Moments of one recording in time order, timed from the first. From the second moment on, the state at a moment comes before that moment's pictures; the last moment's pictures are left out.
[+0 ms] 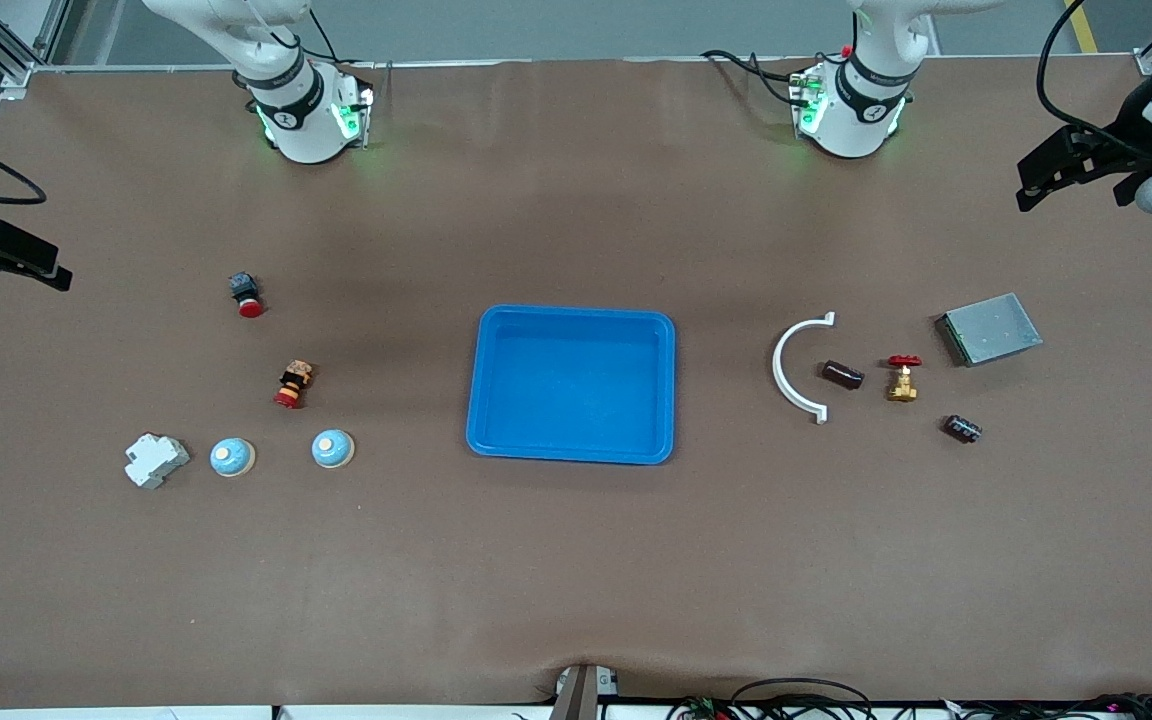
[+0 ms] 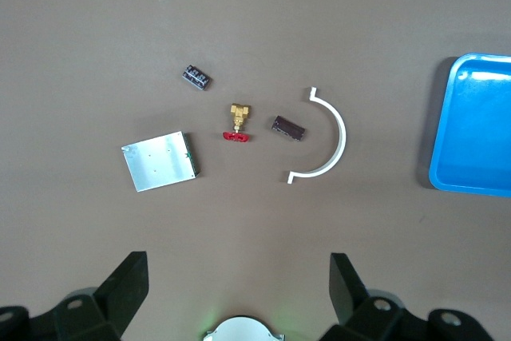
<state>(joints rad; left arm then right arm) 0.01 -0.10 -0.12 -1.56 0.02 1.43 -0.12 -0.08 0.08 0.00 -1.44 0.04 1.48 -0.05</state>
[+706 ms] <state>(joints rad) 0.02 -0.08 -0.11 -1.56 0.02 1.42 -0.12 -0.07 0.08 0.01 -1.44 0.04 1.48 -0.05</state>
